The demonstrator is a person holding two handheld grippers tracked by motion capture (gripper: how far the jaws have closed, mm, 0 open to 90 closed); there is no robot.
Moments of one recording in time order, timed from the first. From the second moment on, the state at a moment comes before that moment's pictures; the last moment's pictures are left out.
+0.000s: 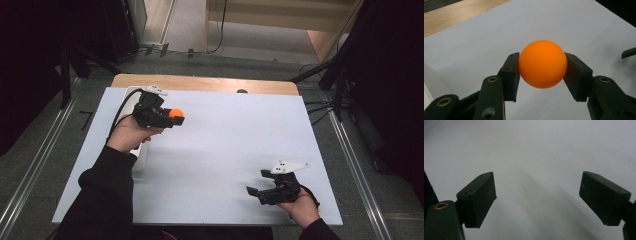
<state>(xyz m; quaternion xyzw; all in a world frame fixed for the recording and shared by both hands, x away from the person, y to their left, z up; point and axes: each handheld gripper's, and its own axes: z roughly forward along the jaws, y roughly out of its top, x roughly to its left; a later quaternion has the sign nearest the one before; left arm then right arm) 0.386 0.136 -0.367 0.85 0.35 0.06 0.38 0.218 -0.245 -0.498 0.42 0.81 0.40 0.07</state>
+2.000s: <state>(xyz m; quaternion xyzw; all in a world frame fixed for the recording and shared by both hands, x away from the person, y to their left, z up) 0.408 0.197 -0.361 0.77 0.48 0.18 0.38 0.219 -0.244 -0.498 0.42 0.81 0.40 0.07</state>
